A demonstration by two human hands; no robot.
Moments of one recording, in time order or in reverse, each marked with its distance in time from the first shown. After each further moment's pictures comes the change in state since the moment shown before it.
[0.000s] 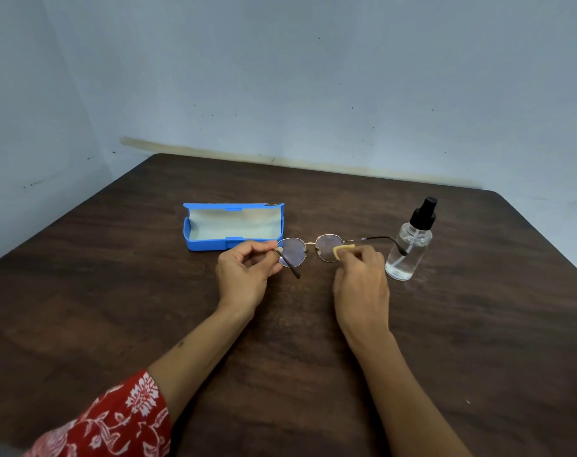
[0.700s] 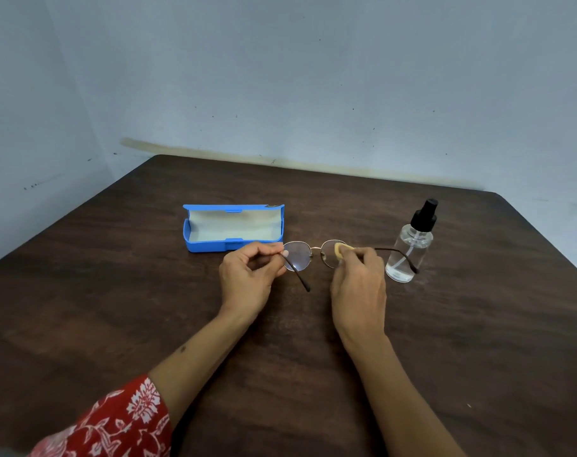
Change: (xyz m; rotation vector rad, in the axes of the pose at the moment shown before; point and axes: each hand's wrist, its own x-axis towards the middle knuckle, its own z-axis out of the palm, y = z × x) left_hand -0.002 -0.003 0.002 0.017 -0.053 0.089; right_hand -0.001 -0.003 0.007 0.095 0.122 0.014
